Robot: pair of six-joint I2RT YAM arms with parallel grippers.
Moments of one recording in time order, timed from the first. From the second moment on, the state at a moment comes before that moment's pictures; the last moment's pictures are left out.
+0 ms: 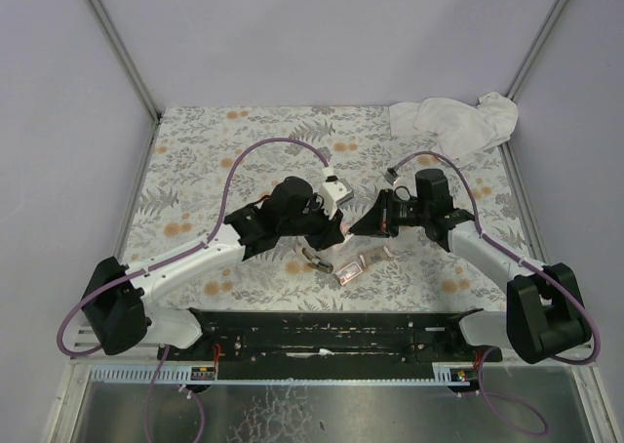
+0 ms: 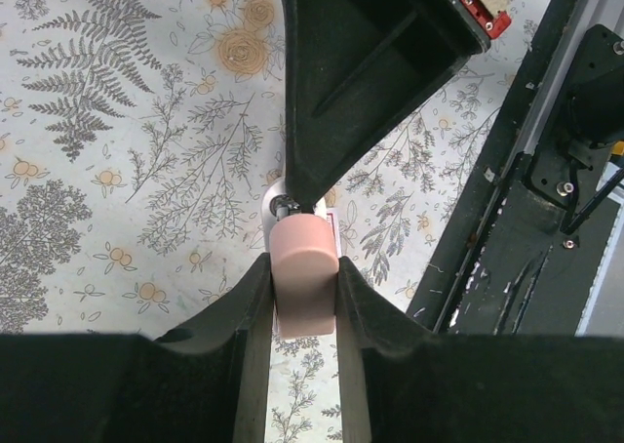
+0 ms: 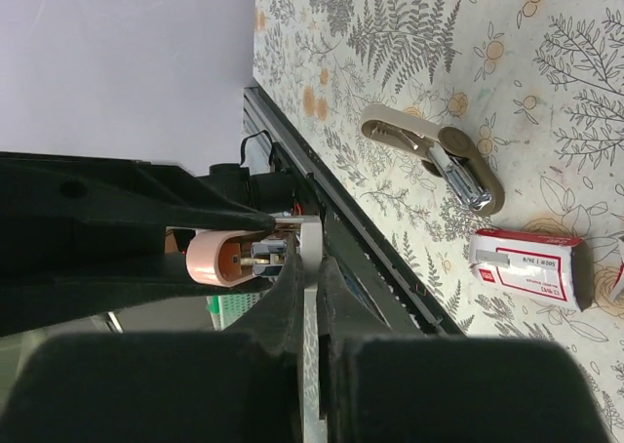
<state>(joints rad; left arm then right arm) -0.86 1.34 1.01 -0.23 0.31 -0.06 0.34 1.30 0.70 -0.02 -0.91 0.83</state>
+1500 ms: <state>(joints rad) -0.84 1.47 0.98 -0.10 -0.07 -0.73 0.38 1.07 0.52 0.09 -0.45 0.79</state>
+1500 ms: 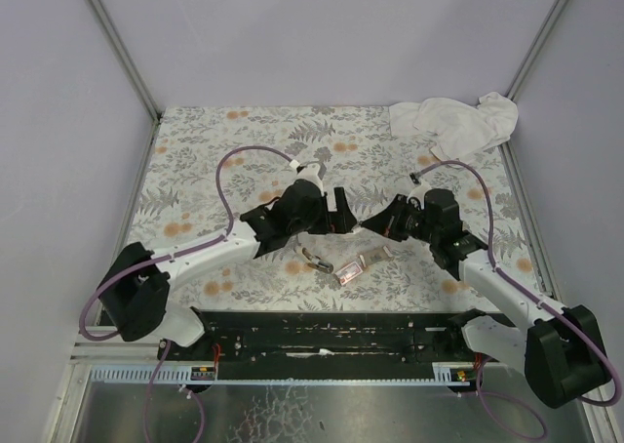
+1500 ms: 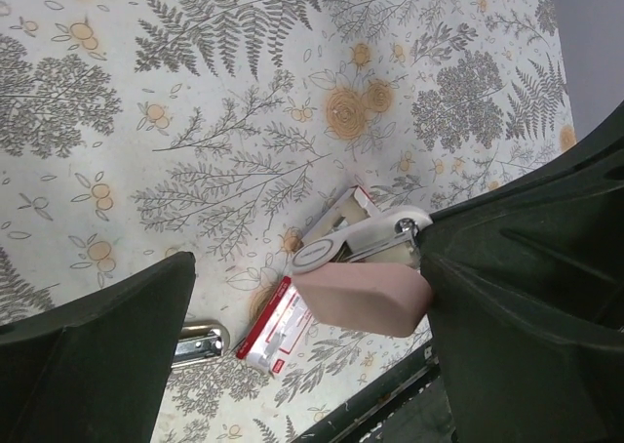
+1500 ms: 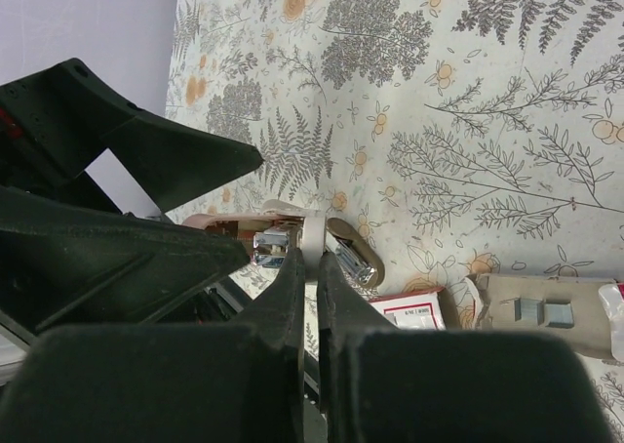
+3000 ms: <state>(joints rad) -0.63 1.09 0.58 0.24 0.27 -0.99 0.38 1.00 0.52 0.25 -0.46 0.95</state>
